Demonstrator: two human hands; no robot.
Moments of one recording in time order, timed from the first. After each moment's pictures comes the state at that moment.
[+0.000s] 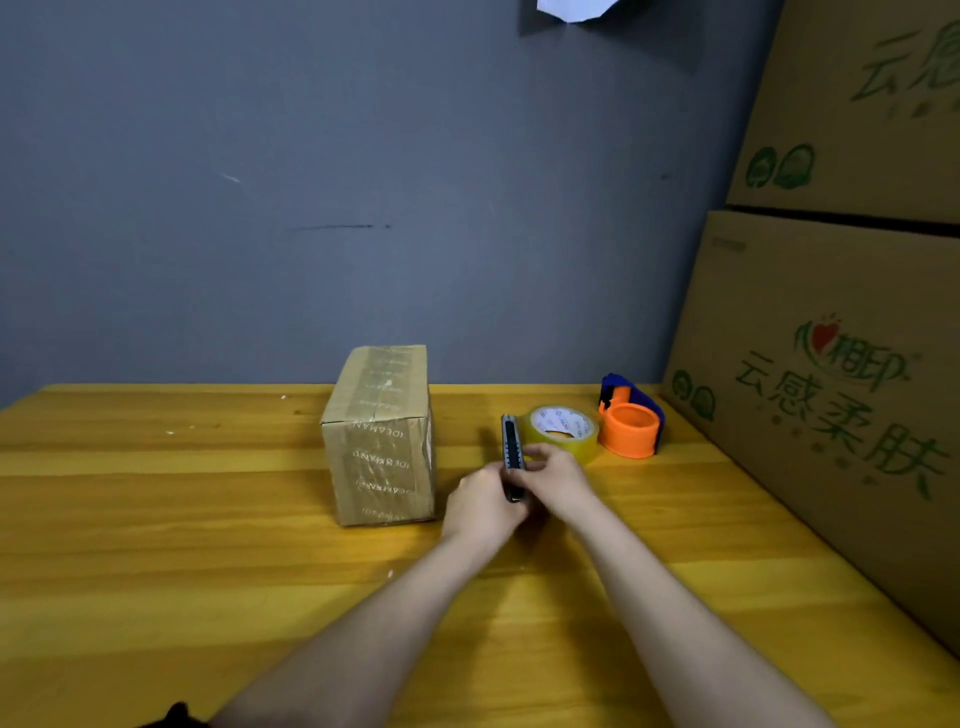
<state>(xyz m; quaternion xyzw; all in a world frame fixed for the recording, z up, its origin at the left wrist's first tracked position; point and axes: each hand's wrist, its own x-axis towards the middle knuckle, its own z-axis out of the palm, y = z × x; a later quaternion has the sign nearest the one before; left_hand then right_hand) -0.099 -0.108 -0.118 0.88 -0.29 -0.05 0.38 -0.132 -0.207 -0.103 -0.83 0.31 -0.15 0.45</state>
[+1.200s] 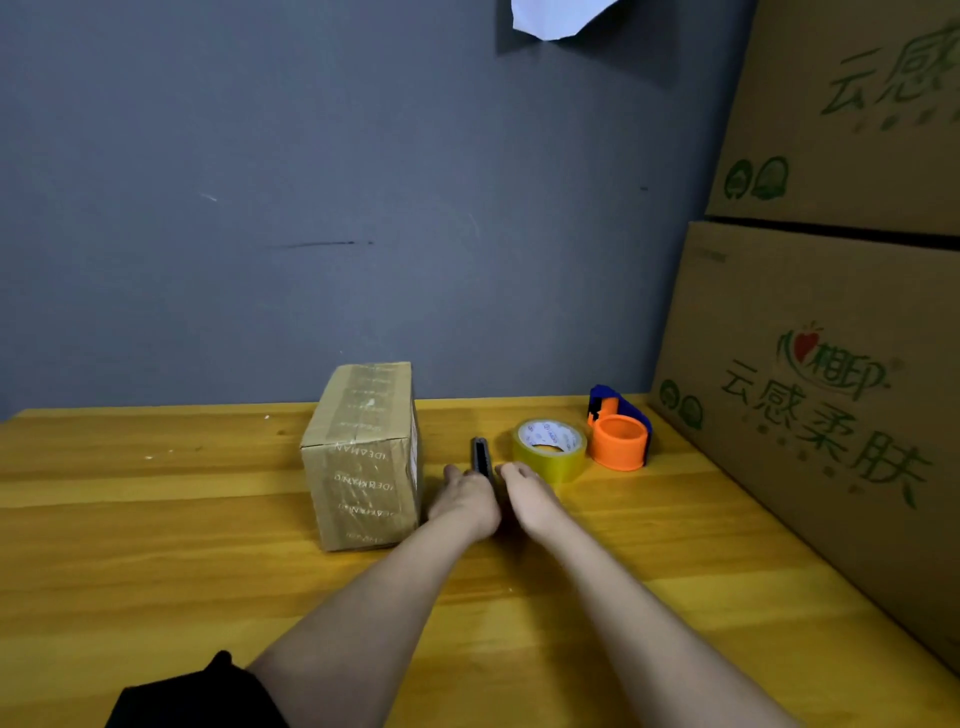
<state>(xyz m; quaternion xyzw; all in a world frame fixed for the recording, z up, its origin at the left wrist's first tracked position) -0.067 -0.135 -0.108 0.94 -0.25 -0.14 0.17 -0.117 -0.204 -0.110 -0.80 0.33 -0.12 0.48</state>
